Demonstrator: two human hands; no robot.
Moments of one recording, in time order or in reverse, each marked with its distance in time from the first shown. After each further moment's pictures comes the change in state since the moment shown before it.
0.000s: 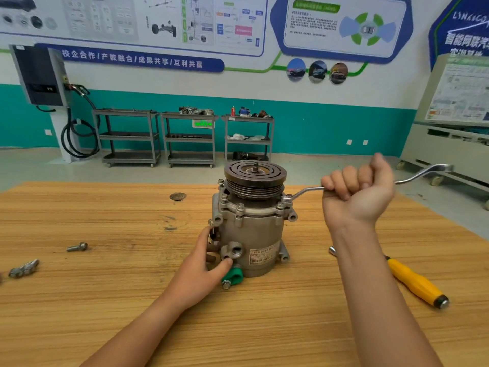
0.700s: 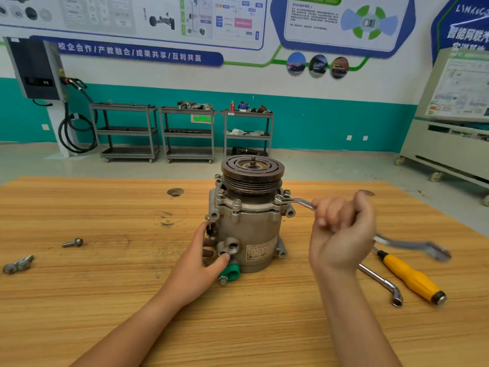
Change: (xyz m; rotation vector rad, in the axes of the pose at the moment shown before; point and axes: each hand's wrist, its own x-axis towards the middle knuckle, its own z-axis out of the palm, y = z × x) left_hand -0.002 0.001 0.003 0.013 0.043 0.029; right_hand -0.041 0.030 -0.033 -0.224 -0.095 -0.239
